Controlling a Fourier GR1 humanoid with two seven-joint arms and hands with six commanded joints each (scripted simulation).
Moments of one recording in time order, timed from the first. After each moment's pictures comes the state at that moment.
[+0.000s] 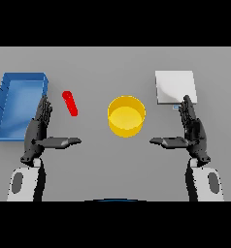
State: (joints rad) left arm 0.00 0.00 0.00 -1.57 0.00 0.00 0.00; right arm 0.00 0.00 0.00 -1.57 0.00 0.00 0.00
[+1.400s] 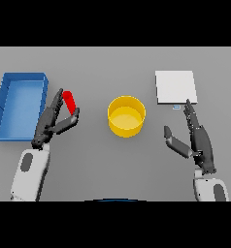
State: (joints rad) left arm -0.21 0.06 -0.03 -1.31 -0.13 -0.02 0.03; right arm 0.12 -0.08 0.09 -1.73 0.17 0.00 -0.09
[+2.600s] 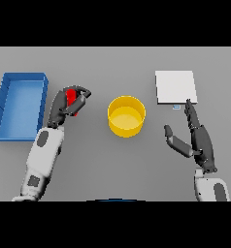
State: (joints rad) left arm -0.49 0.00 0.06 -0.94 -0.18 0.09 -0.12; right arm 0.11 -0.09 0.08 -1.72 0.16 0.00 -0.09
